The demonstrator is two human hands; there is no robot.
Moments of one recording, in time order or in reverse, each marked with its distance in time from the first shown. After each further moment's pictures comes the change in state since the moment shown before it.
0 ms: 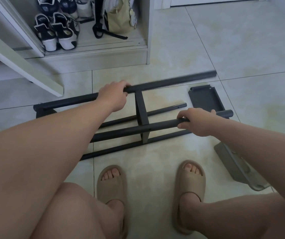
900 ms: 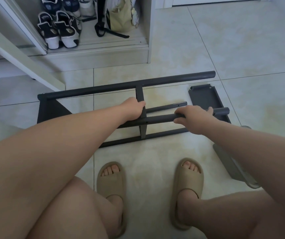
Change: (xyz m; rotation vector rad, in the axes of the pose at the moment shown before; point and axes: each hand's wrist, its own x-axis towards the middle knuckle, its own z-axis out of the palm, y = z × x) left_hand -0.031 0.050 0.027 -0.441 -0.293 -0.304; right_hand -0.002 -0.008 0.010 -0.002 0.125 0.020
